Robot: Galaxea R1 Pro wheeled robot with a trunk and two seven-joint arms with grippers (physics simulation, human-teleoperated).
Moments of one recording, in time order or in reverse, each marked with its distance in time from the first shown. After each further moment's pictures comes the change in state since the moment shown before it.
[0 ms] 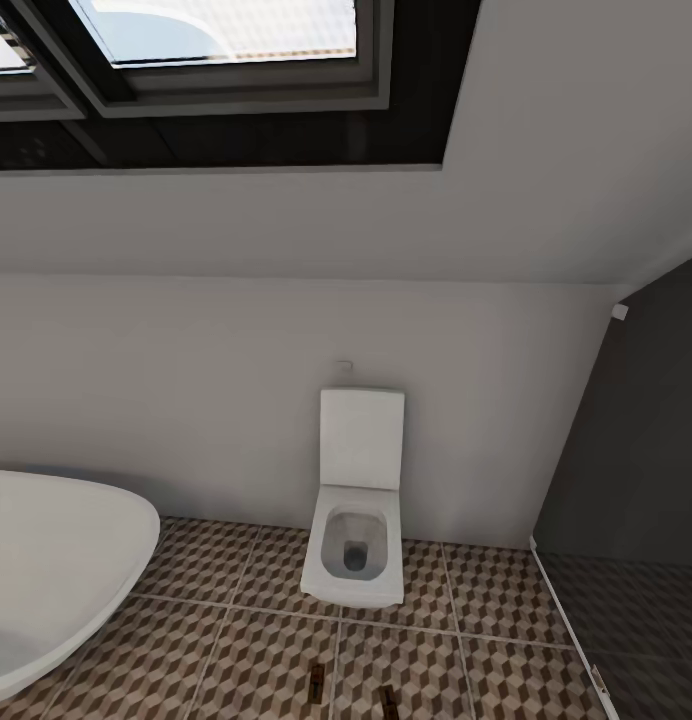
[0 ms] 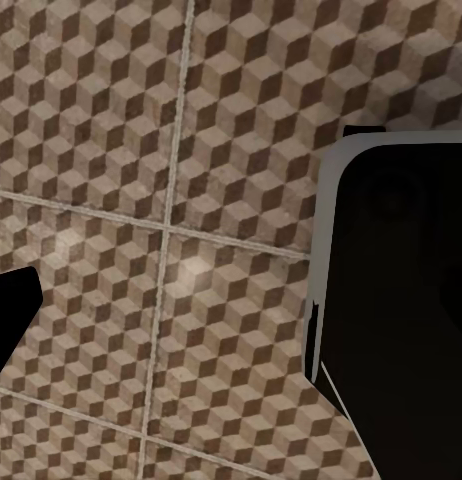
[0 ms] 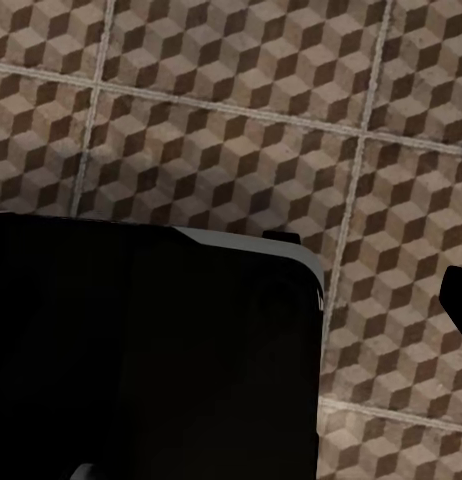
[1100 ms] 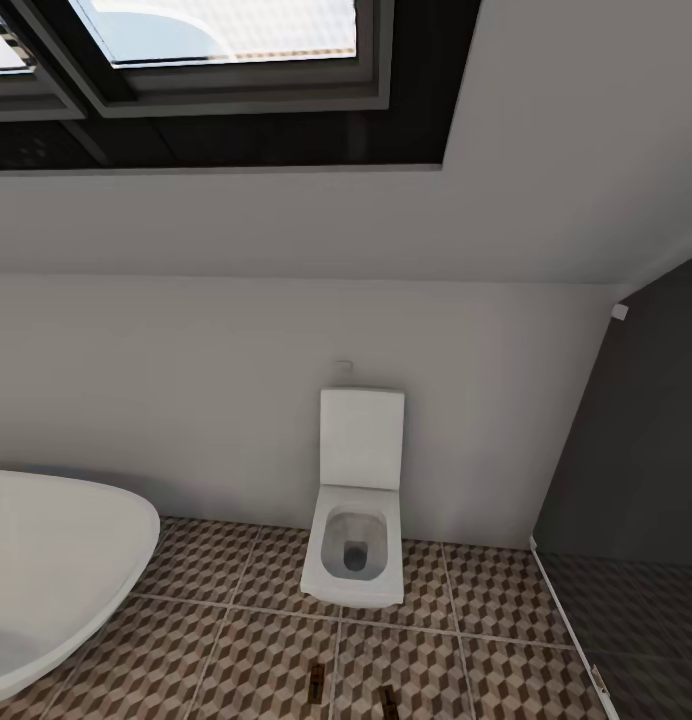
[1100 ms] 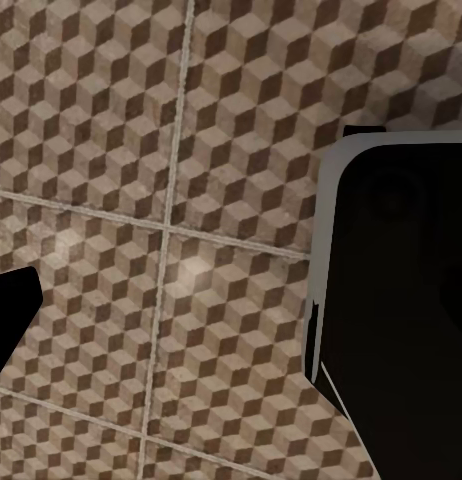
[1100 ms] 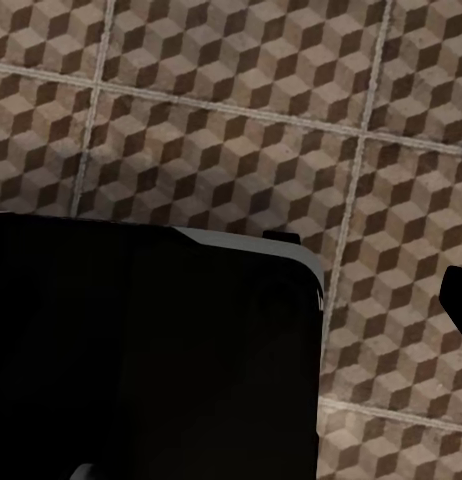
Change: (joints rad) left arm 0.000 0.000 0.000 0.000 0.000 0.000 0.000; right arm 0.000 0.000 0.000 0.000 0.000 0.000 0.000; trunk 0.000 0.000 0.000
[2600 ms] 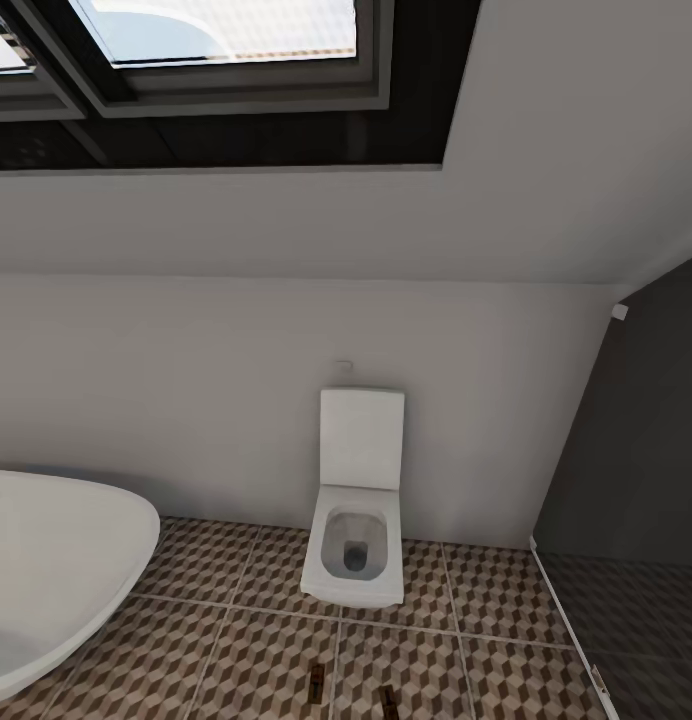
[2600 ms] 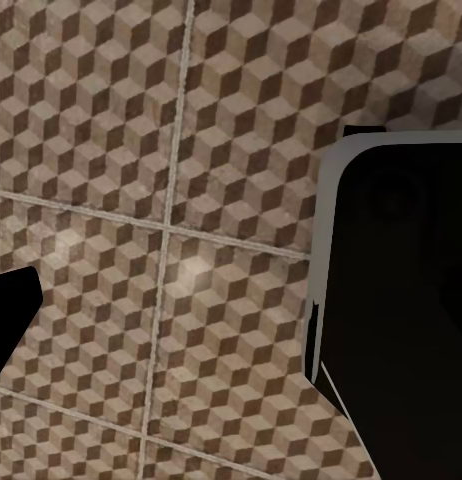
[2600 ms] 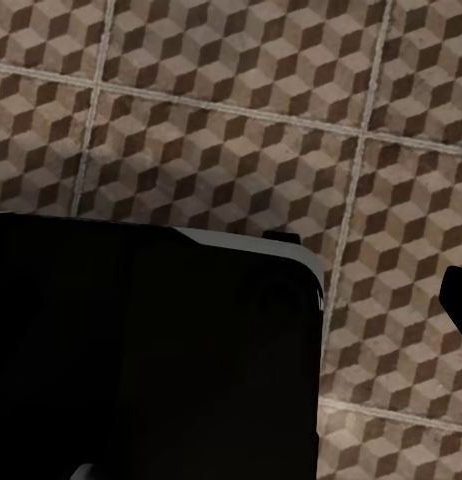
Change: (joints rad) left arm 0.000 0.000 0.000 0.000 0.000 0.000 0.000; right arm 0.000 0.000 0.000 0.000 0.000 0.000 0.001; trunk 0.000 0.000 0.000
